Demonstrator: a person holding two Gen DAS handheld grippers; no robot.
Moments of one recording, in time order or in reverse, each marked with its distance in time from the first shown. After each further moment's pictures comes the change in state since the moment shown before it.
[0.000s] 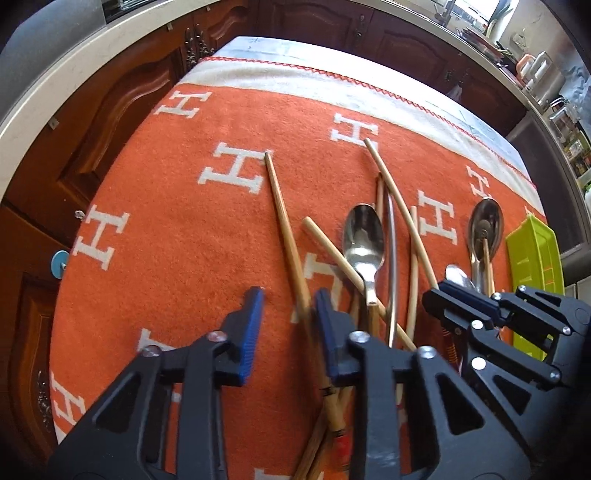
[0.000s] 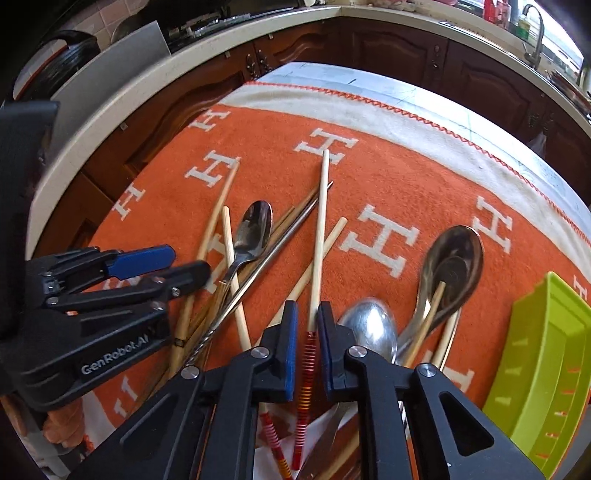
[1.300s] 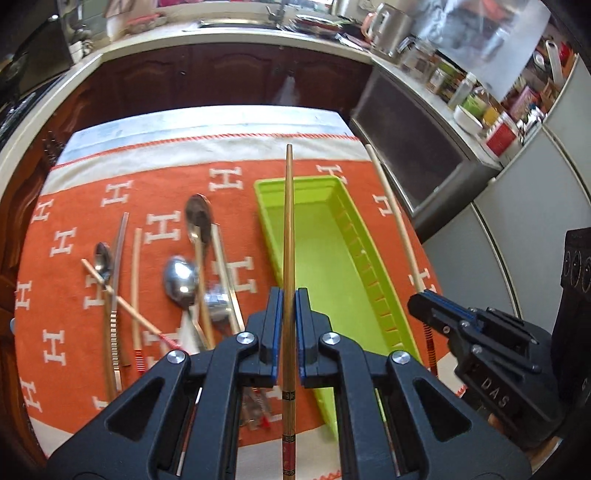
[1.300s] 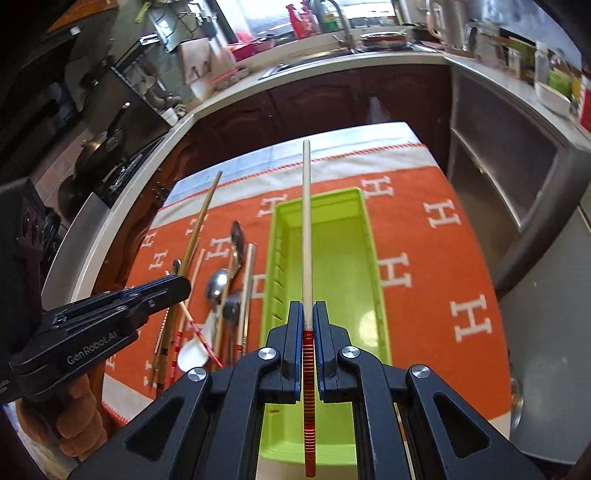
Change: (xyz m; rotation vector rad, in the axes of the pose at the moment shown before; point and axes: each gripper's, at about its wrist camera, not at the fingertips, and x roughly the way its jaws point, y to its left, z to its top) left arm -0.134 -0.228 -0.072 0.373 -0.059 -0.290; right arm -0.238 -0.150 -0.202 0.573 -0.283 -0.054
